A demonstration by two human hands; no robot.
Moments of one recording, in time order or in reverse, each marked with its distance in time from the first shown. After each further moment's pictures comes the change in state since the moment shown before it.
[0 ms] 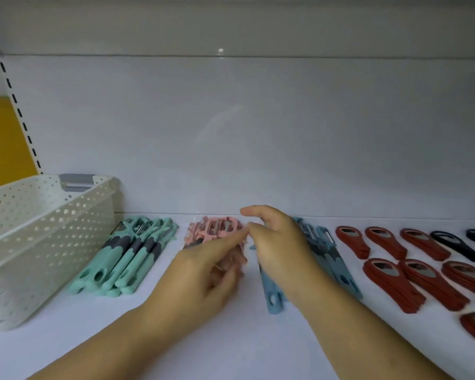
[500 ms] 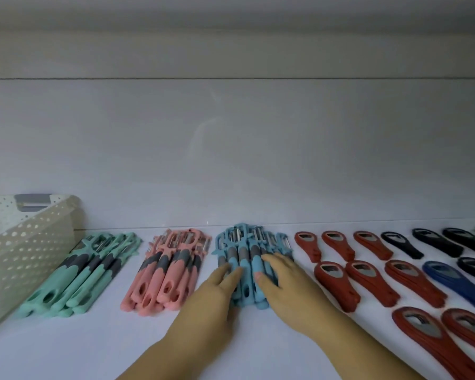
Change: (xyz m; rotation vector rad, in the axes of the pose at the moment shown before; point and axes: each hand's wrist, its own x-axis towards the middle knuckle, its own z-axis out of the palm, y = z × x) left_hand 0.011 0.021 0.088 0.350 -0.315 -0.229; right_hand -0.018 0.084 -0.080 -0.553 -0.114 0.044
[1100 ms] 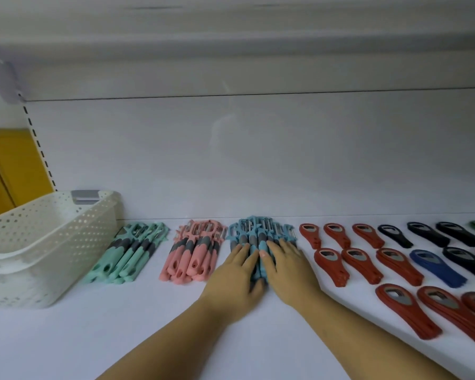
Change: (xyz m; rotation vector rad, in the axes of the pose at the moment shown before) left_hand -0.008 0.011 0.002 0.052 0.071 0.149; right_hand -0.007 -0.007 0.009 -0.309 0.076 -0.005
